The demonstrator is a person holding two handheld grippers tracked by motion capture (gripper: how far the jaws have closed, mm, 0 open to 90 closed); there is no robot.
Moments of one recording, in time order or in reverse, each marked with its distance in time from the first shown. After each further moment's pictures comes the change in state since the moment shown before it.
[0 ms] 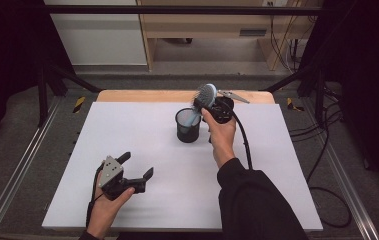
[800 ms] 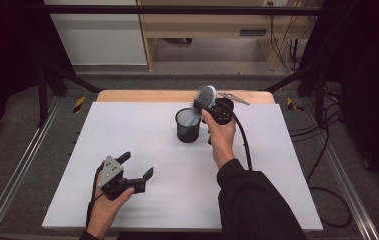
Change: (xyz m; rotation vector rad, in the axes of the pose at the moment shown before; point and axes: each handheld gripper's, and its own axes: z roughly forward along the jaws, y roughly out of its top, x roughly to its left) left arm 0.000 0.000 0.000 0.000 0.000 0.001; right arm -0.003 -0.005 0.002 0.007 0.011 0.030
